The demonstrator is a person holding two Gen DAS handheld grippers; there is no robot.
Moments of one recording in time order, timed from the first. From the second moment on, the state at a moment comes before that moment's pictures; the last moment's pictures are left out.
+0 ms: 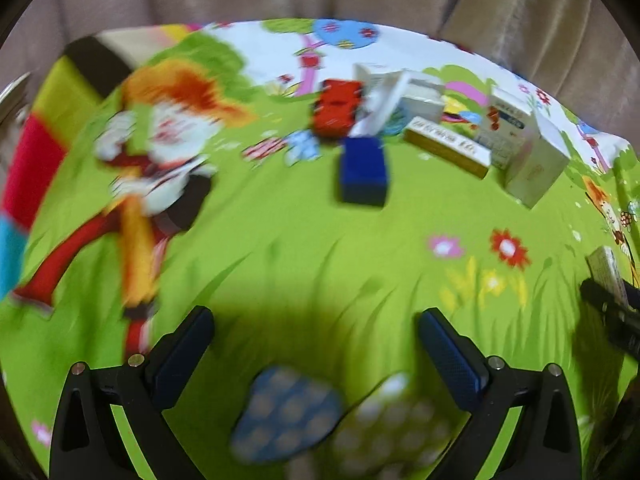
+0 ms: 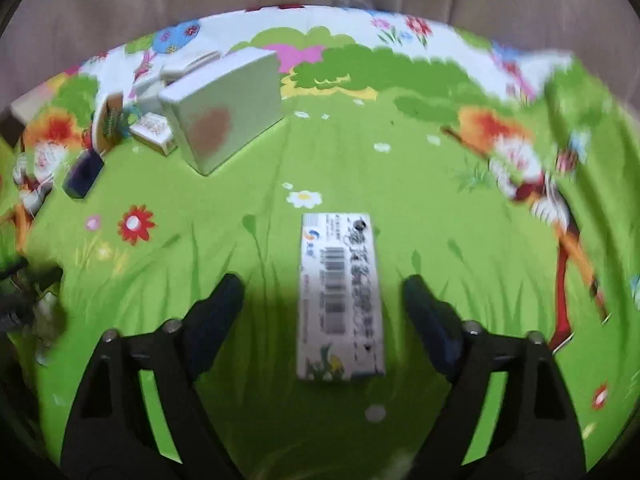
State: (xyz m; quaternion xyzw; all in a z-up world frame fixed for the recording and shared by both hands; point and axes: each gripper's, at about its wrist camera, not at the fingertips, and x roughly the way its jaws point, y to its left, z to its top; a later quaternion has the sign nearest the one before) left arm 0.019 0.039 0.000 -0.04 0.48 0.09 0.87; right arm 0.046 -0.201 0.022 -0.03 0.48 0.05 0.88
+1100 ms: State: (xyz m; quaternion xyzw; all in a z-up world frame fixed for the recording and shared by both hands) left arm -0.027 0.087 0.011 -0.05 0.43 0.09 0.90; right arm 0.031 -0.182 0.024 -0.07 0.44 0.11 0.89
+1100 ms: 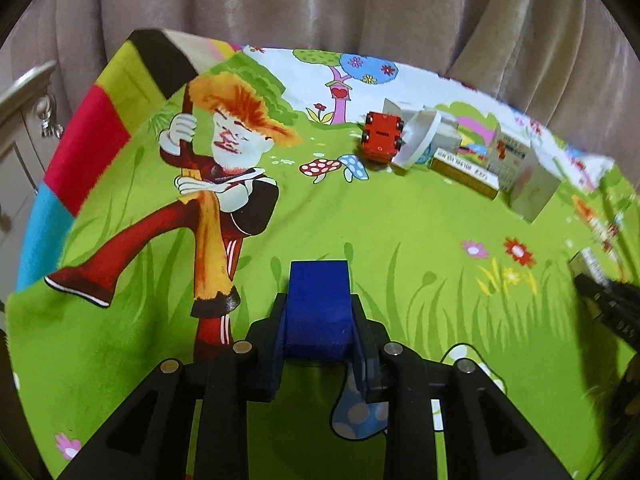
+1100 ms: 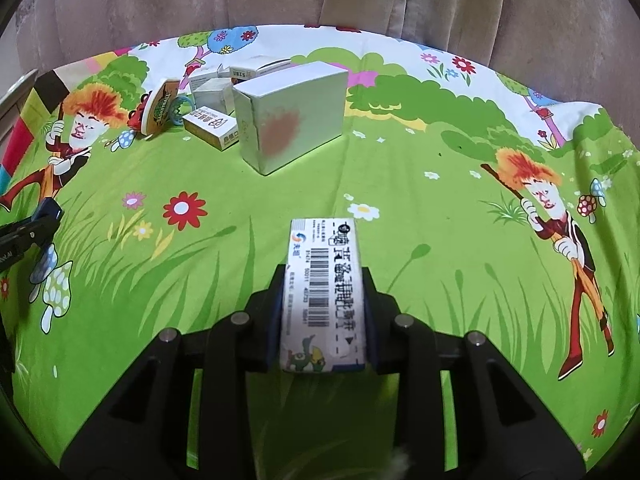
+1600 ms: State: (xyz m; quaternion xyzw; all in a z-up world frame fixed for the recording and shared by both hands) left arm -0.089 0.077 0.029 -0.06 0.41 0.08 0.91; right arm -0.035 -0.092 0.034 -0.08 0.45 0.20 0.87
